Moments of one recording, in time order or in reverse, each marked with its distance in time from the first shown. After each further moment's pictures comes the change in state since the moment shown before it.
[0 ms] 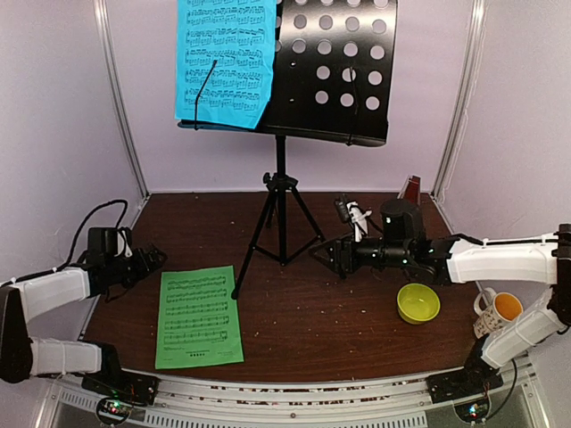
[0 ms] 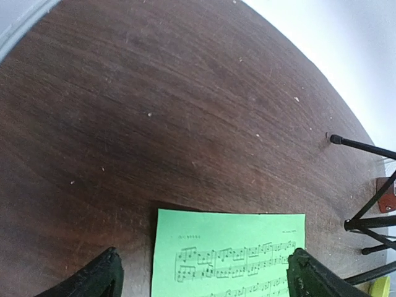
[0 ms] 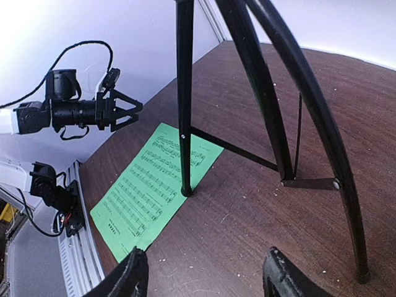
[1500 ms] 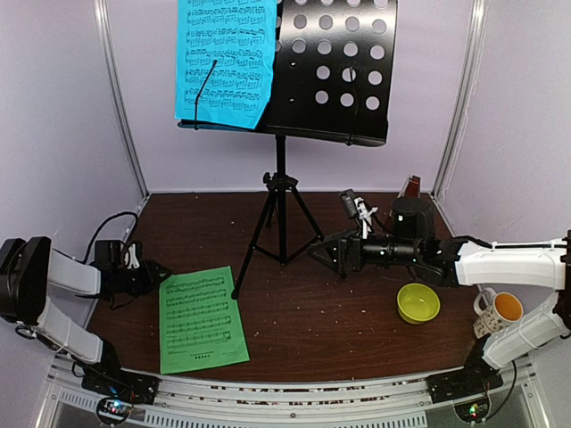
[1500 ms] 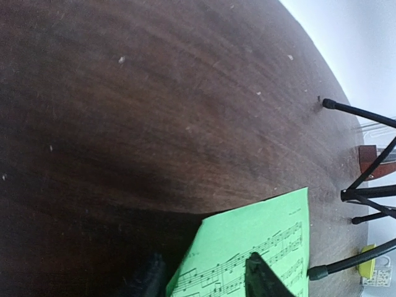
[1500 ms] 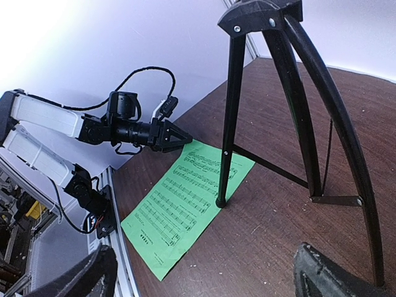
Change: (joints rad) left arm 0.099 0.317 -0.069 0.319 0.301 0.057; right arm -0.011 -0.059 -0.033 0.076 -0.137 0.039
